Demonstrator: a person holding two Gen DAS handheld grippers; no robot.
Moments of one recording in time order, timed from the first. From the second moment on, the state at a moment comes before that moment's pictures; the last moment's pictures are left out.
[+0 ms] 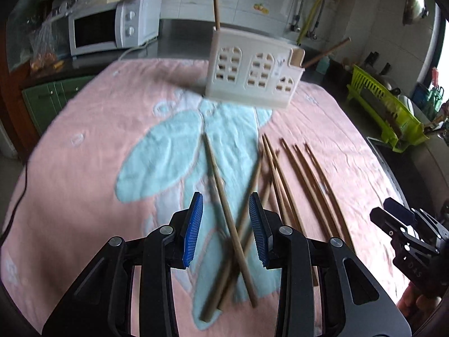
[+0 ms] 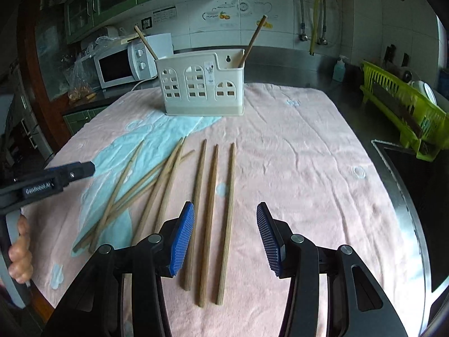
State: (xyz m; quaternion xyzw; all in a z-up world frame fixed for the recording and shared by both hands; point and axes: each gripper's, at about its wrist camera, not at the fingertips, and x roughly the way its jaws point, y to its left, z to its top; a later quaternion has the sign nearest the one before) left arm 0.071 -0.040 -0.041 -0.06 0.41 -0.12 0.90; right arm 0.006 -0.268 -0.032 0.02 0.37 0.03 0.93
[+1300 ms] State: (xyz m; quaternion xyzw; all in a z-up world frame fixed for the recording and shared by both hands) left arm 0.068 -0.045 -0.073 -0.09 0.42 -0.12 0.89; right arm 0.005 -0.280 -0.080 0.08 0.42 0.05 0.90
